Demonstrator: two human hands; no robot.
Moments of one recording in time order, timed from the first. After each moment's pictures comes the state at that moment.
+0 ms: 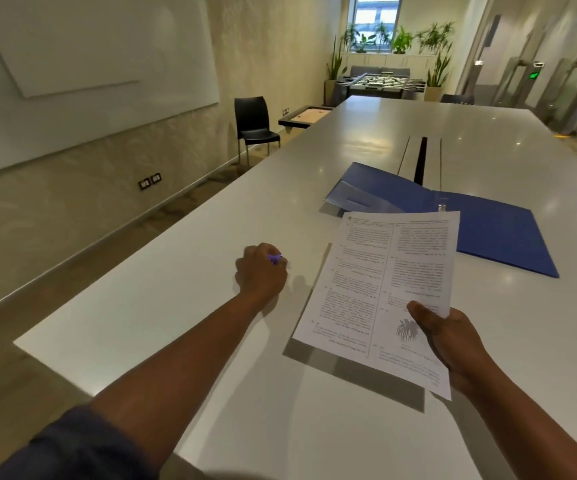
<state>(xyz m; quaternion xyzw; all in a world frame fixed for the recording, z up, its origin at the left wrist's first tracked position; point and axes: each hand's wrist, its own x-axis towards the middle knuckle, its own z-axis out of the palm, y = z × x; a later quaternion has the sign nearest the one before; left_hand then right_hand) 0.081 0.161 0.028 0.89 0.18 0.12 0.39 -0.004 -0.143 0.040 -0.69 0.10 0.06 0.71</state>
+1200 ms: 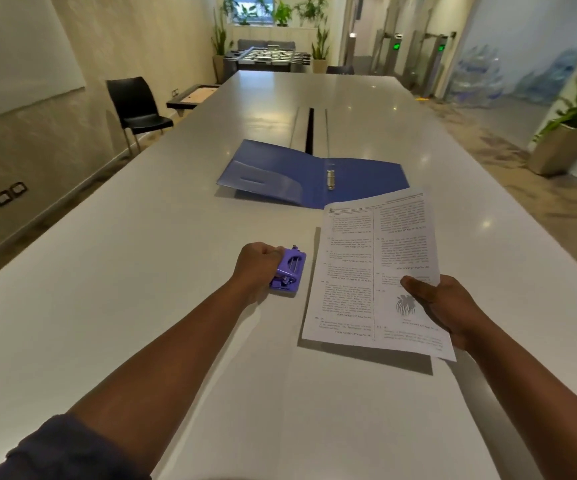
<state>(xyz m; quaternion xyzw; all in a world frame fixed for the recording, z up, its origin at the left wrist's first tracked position) 0.089 0.009 0.023 0.80 0.05 -0.09 0.59 -0.051 -0.279 0.052 -0.75 0.19 0.02 0.63</state>
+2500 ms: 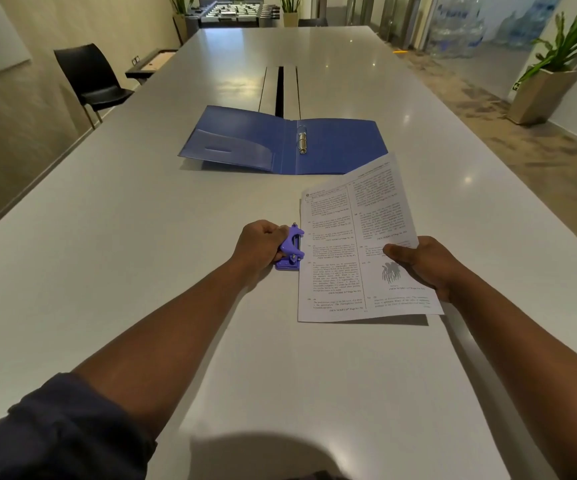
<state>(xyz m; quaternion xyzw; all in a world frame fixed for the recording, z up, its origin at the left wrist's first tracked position) 0.075 -0.039 0.003 0.77 0.00 -0.14 0.62 -0.047 -0.319 0.028 -0.77 0.19 0.06 0.60</state>
